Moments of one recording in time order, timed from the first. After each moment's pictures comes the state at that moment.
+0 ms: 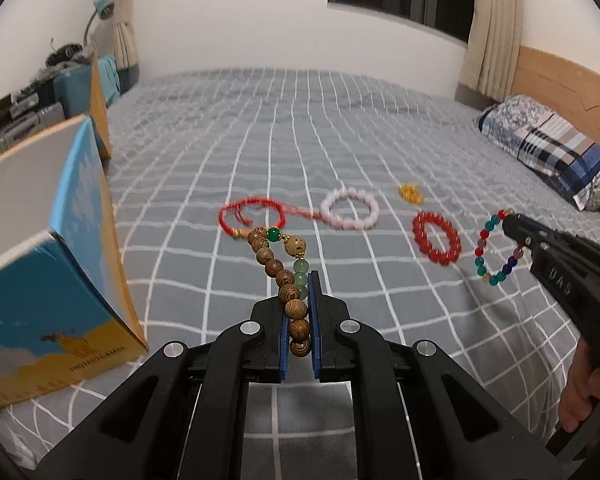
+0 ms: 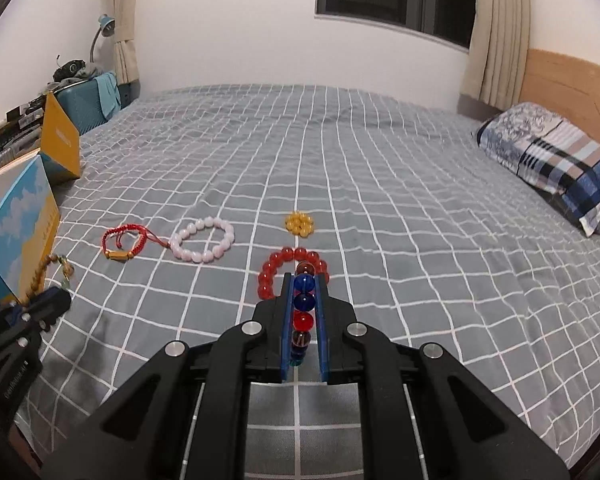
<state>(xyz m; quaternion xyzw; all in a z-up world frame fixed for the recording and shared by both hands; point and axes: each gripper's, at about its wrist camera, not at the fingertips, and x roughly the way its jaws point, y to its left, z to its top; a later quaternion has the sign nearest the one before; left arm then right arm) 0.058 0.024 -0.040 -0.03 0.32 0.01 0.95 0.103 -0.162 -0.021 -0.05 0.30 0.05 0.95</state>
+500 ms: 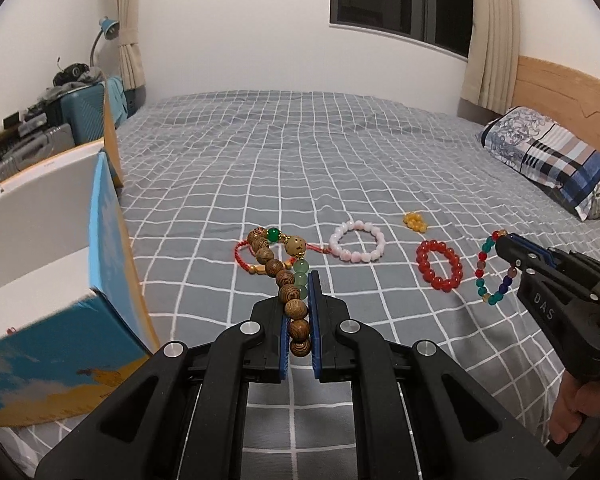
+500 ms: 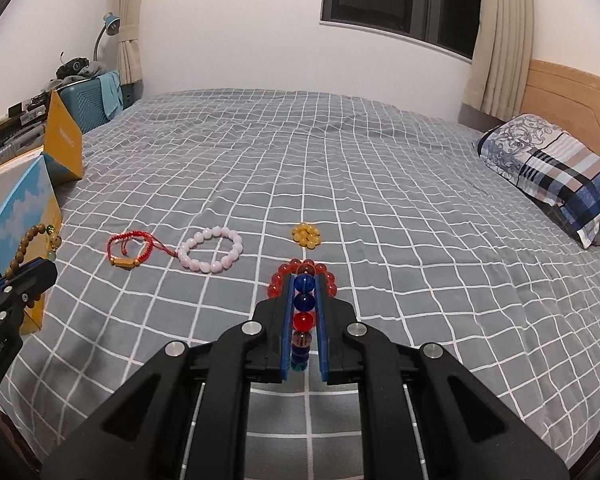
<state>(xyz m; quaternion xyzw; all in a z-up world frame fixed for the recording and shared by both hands) 0.058 0.033 -0.013 -0.02 0.30 0.02 0.95 0.105 -0.150 -0.012 -0.05 0.30 0.05 0.95</state>
